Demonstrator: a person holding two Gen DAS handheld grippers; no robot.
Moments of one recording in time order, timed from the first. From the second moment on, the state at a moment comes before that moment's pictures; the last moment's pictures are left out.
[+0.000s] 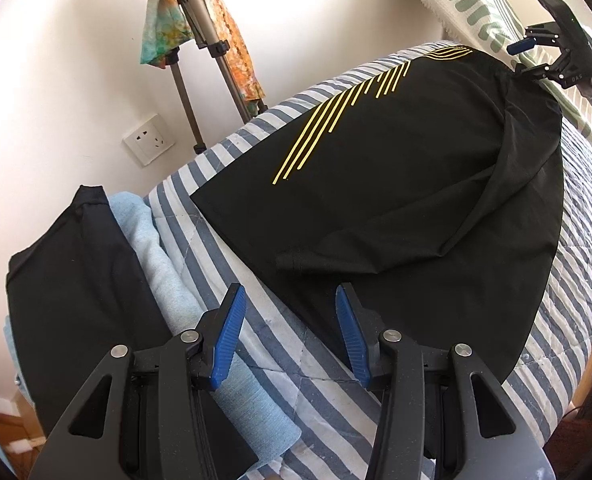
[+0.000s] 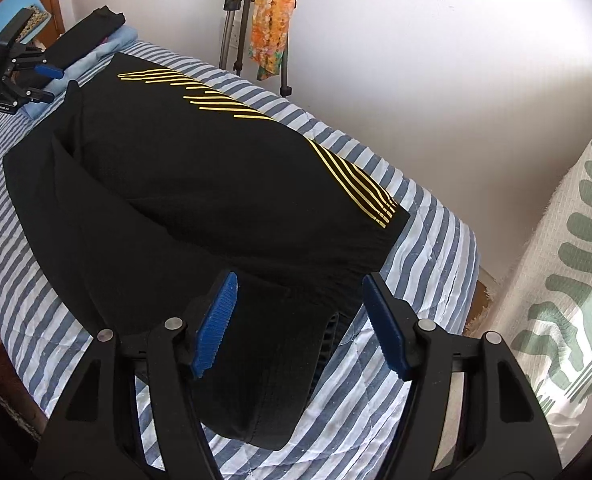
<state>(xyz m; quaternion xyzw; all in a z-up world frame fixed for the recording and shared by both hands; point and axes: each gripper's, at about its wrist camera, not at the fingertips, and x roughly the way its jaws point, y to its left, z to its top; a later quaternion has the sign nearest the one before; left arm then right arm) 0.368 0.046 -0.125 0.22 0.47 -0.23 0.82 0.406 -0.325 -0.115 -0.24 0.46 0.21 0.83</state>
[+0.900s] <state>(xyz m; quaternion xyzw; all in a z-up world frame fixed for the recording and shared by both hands) 0.389 0.006 -0.153 0.39 0.44 -0.31 0.75 0.414 -0.356 -0.130 -0.14 0.49 0.23 0.83</state>
